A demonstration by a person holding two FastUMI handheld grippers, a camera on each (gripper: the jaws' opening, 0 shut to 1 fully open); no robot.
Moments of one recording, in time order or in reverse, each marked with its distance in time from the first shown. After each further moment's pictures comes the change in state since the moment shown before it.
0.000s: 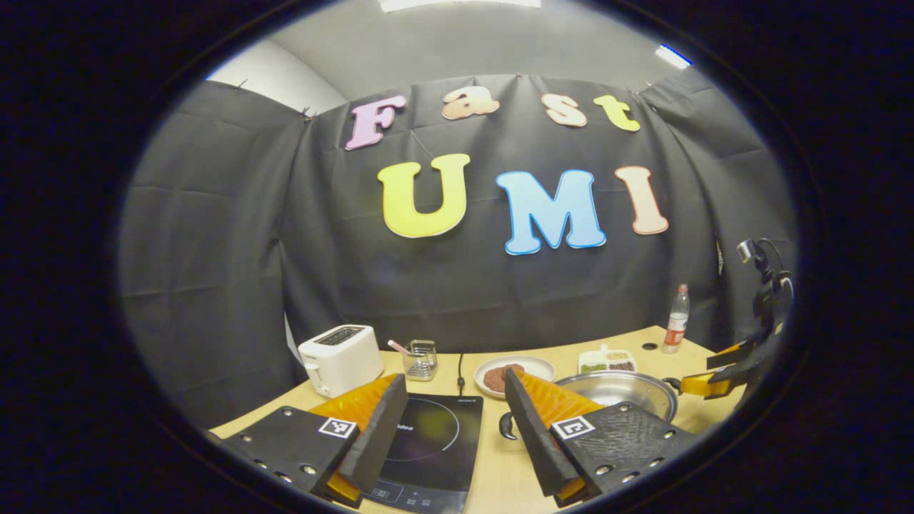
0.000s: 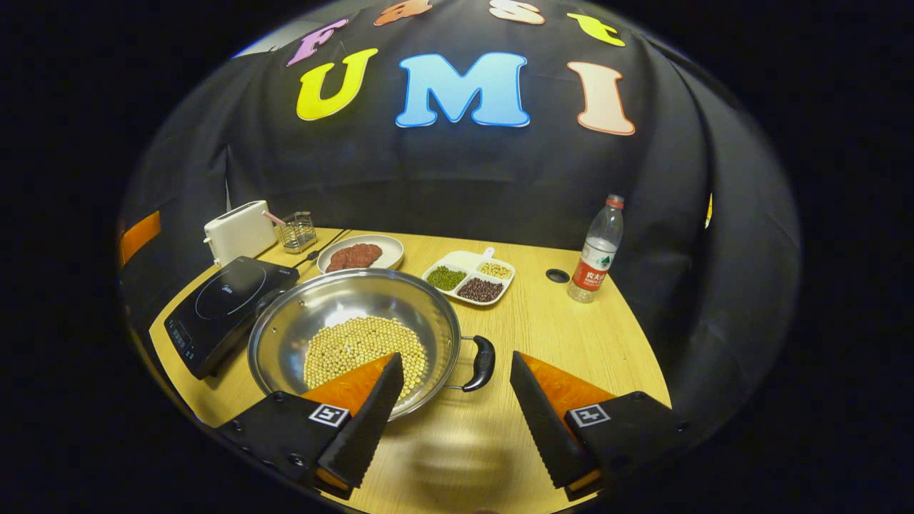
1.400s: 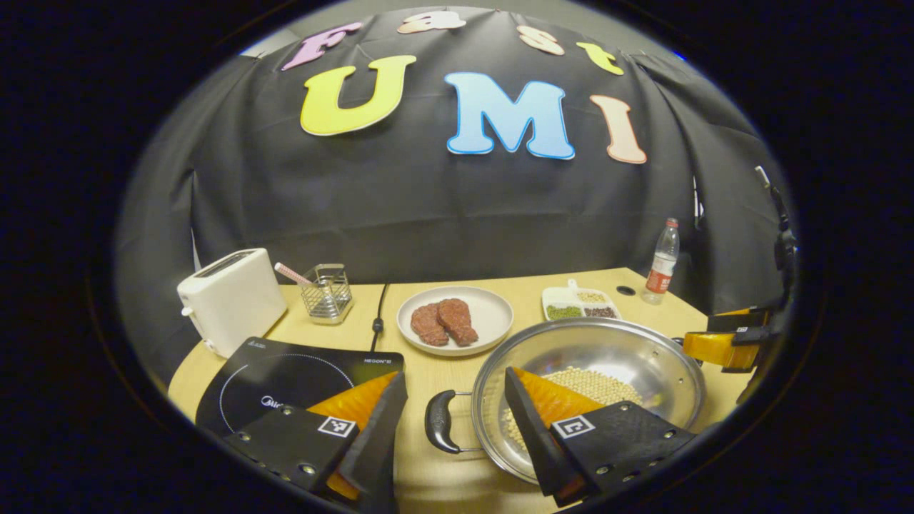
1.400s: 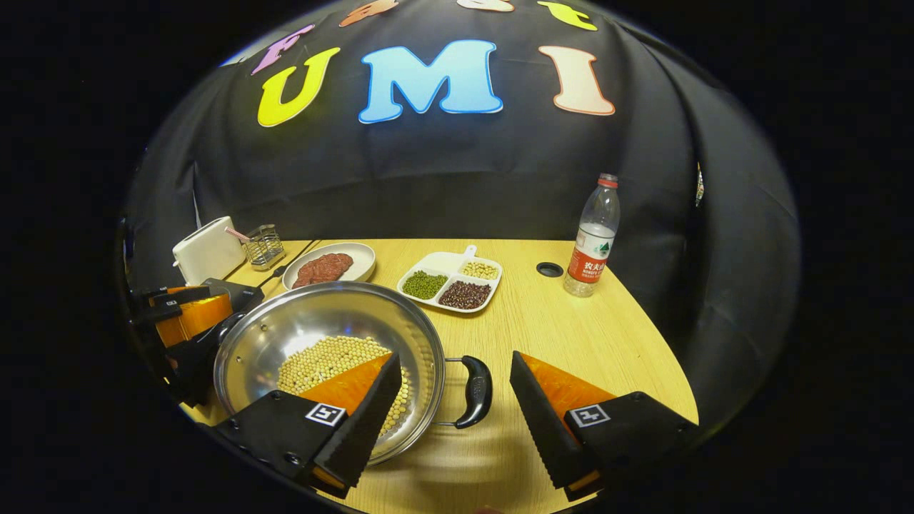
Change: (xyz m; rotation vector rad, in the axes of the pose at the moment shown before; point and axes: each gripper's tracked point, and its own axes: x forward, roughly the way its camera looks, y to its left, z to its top) left arm 0.139 -0.089 -0.147 -0.023 0.326 -0.223; right arm 0.067 -0.011 -0.019 0.118 0.051 -0.055
